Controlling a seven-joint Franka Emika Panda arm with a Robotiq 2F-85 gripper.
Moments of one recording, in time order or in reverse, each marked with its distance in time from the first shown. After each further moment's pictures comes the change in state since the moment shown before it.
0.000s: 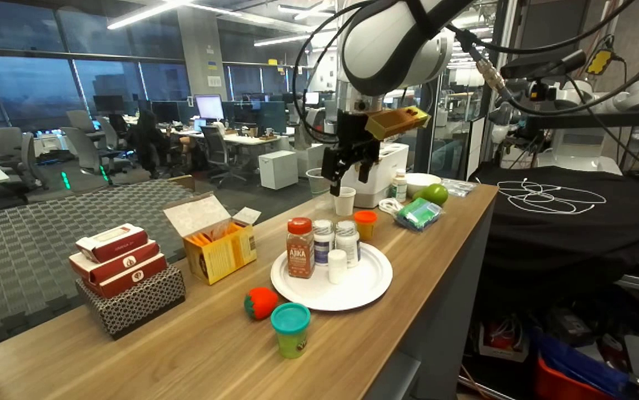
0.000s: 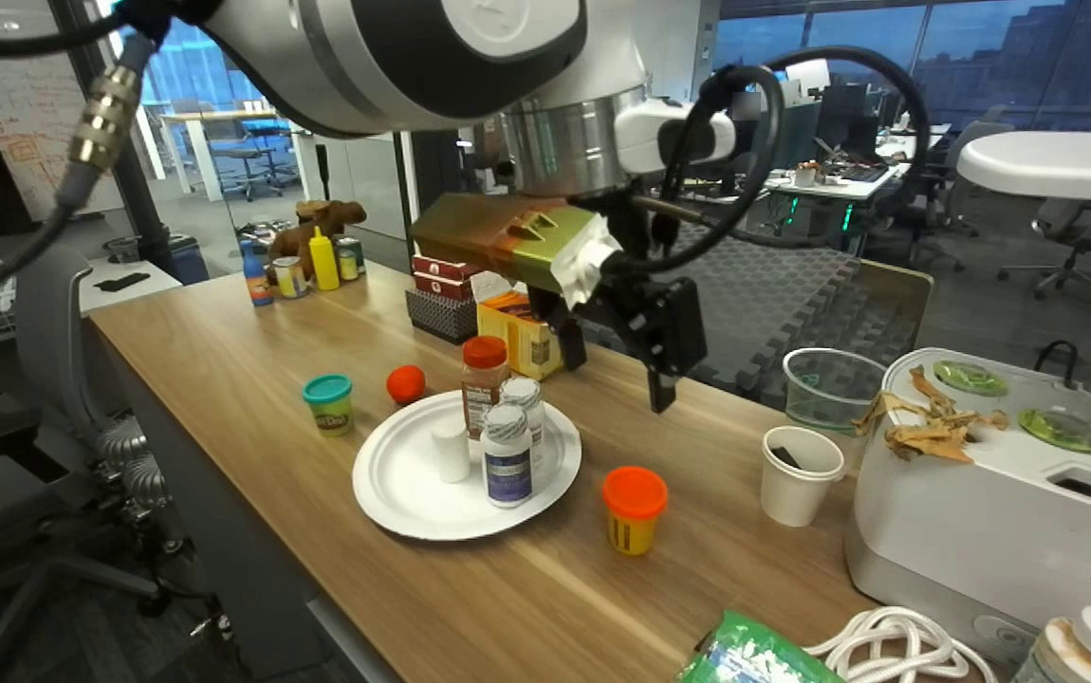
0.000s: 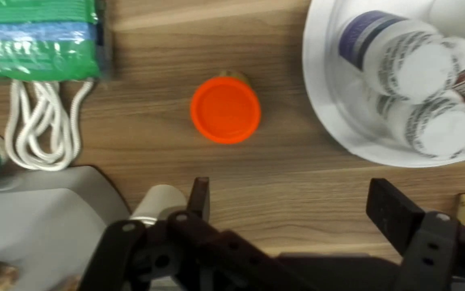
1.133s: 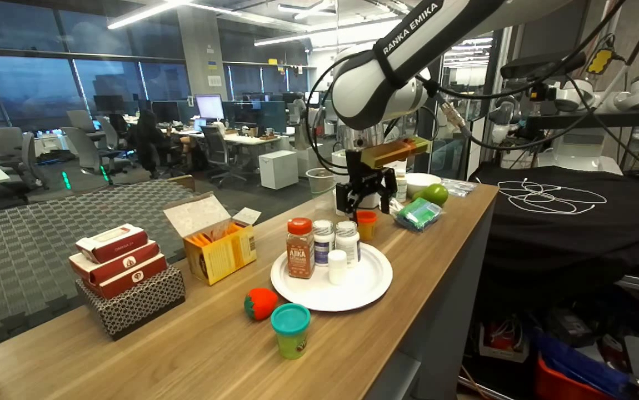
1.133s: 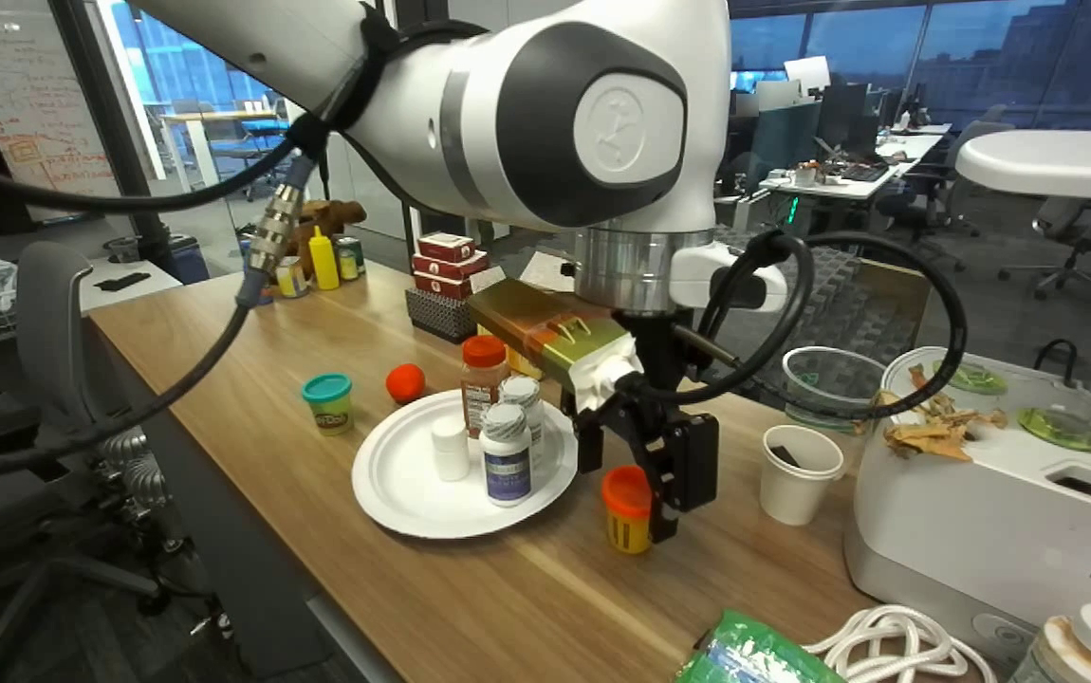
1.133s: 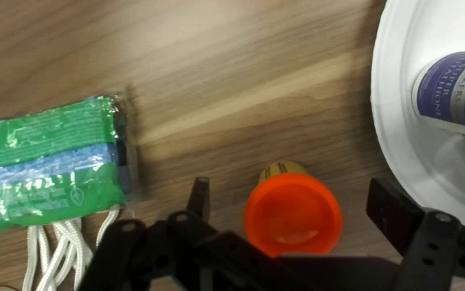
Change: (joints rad) arm -0.035 0.206 -0.023 0.198 0.031 -0.272 0.145
